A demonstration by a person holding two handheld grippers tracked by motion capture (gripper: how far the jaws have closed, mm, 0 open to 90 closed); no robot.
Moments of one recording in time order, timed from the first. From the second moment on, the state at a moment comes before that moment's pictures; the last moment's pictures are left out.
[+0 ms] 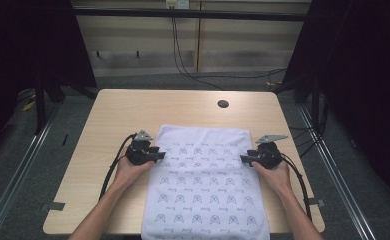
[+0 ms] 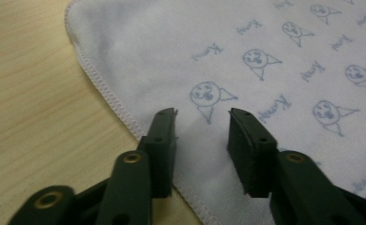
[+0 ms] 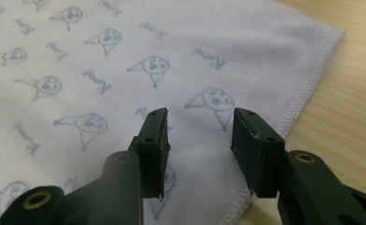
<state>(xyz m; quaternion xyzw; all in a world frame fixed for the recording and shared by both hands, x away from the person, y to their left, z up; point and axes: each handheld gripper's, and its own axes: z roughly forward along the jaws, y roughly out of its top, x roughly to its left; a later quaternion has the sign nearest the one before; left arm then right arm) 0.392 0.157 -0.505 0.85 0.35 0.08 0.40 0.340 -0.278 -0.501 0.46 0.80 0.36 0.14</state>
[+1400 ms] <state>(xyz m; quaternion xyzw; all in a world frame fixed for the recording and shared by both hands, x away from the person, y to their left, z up) 0.377 0.181 -0.488 0.83 0.35 0.04 0.43 0.327 -0.295 -0.492 0.46 0.80 0.35 0.15</state>
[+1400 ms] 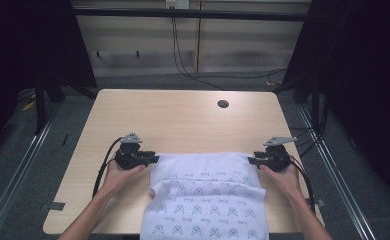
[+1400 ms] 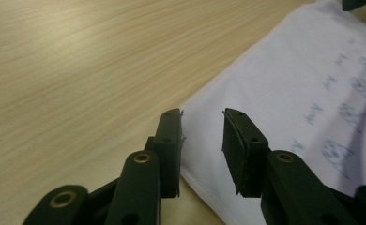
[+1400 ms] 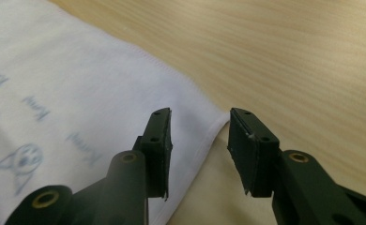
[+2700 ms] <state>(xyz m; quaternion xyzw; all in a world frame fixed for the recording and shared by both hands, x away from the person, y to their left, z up) 0.421 0.177 -0.396 0.77 0.34 0.10 0.52 0.385 -0.299 -0.384 0.45 0.74 0.46 0.20</state>
